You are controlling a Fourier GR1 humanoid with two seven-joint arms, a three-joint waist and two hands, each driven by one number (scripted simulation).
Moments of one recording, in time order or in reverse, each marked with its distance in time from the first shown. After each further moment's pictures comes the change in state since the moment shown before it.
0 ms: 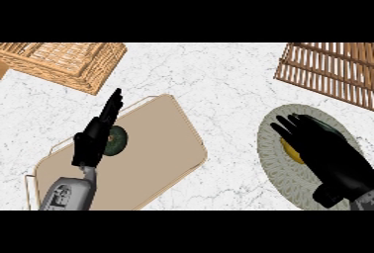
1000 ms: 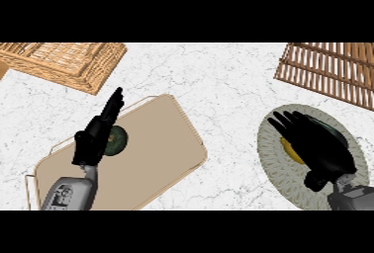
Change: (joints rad) left arm -0.003 -0.037 0.035 -0.016 -0.041 -0.038 0.021; right arm -0.038 0.106 -0.055 0.219 0.175 -0.104 -0.126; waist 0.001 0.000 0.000
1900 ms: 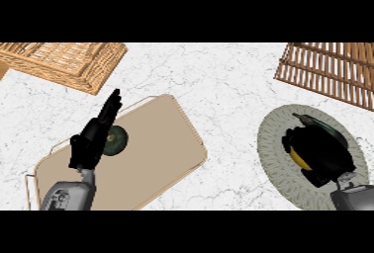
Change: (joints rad) left arm 0.028 -0.014 0.016 -0.046 -0.019 -0.020 0.013; right arm -0.001 -0.021 -0.010 0.099 0.130 -0.104 -0.152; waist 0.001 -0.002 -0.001
